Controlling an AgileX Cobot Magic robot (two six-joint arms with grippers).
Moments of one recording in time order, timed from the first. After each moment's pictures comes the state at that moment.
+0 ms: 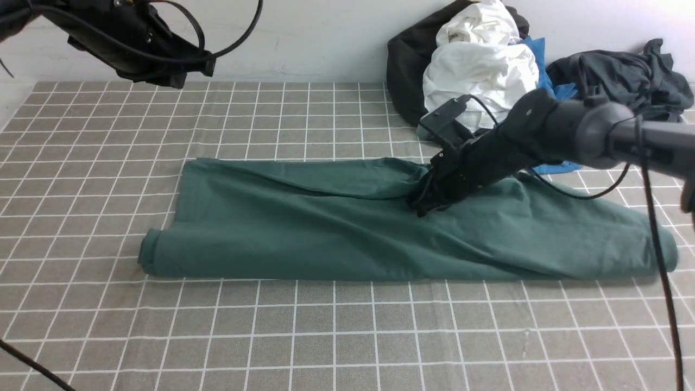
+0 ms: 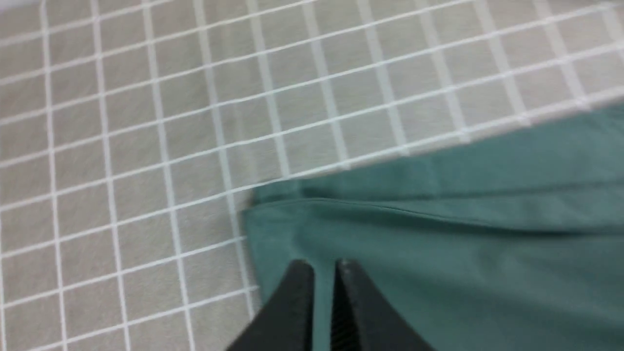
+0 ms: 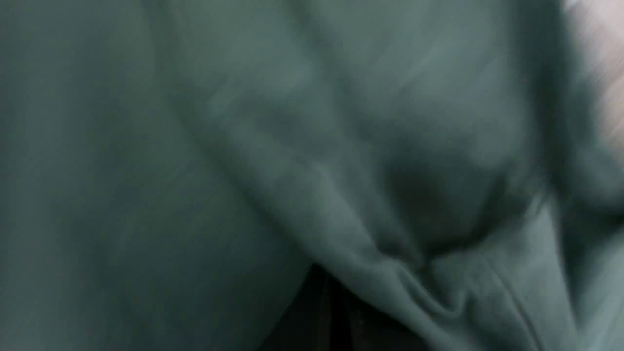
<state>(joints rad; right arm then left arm) 0.27 2.33 -1.74 0.78 0.60 -1.15 -0.13 1.79 -1.69 -0.08 0.81 0.16</state>
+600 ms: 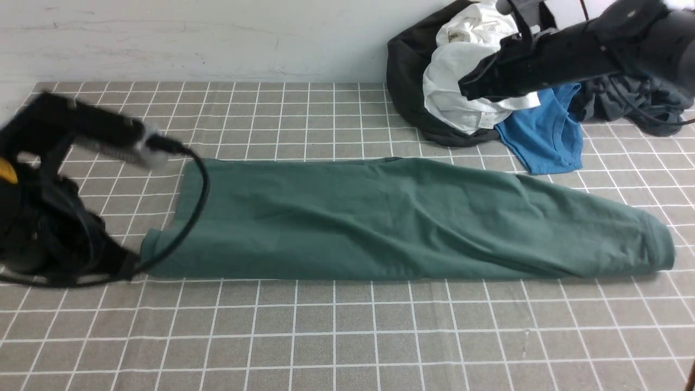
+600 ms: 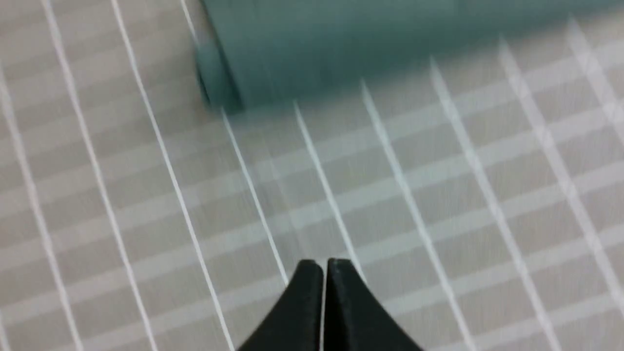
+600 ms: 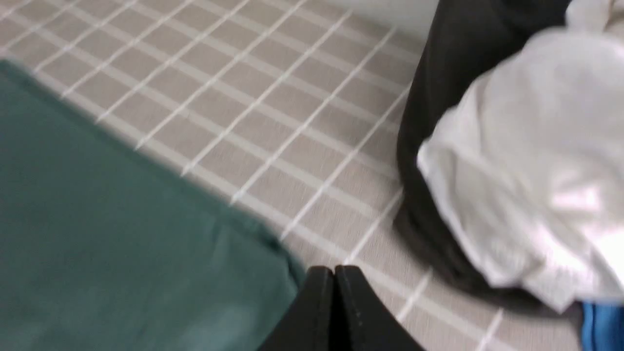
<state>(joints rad) 0.11 2.11 -1.87 0.64 0.87 -0.84 -0.14 1.20 -0.91 -0.10 0.96 0.20</state>
